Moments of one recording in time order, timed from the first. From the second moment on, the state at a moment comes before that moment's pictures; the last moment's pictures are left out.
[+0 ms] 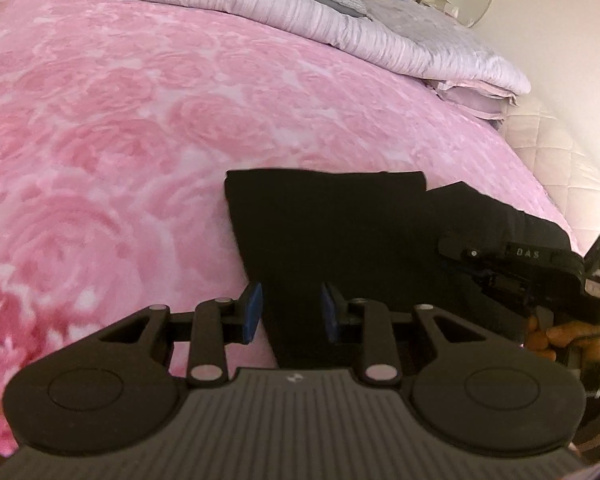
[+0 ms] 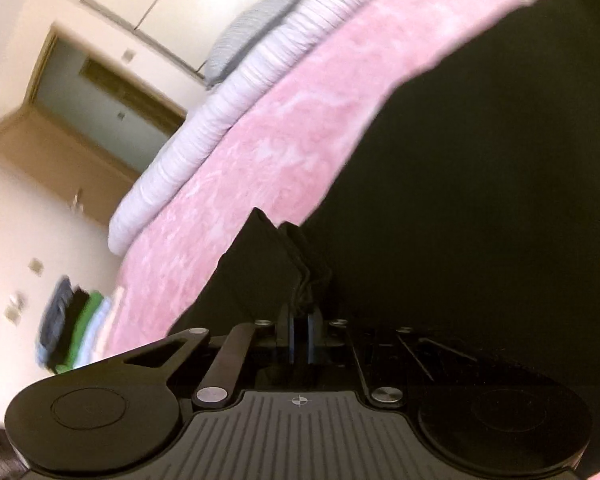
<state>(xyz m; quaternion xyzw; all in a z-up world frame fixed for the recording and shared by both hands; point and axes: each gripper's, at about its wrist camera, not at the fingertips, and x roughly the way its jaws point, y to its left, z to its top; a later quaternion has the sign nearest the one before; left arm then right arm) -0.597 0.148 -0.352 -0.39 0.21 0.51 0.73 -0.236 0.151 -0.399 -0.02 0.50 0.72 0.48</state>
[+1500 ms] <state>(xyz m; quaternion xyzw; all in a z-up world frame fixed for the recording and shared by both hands) -0.334 0.219 -0.375 -0.29 0.34 0.35 0.82 0.087 0.078 -0.378 0.09 0.31 0.56 0.76</state>
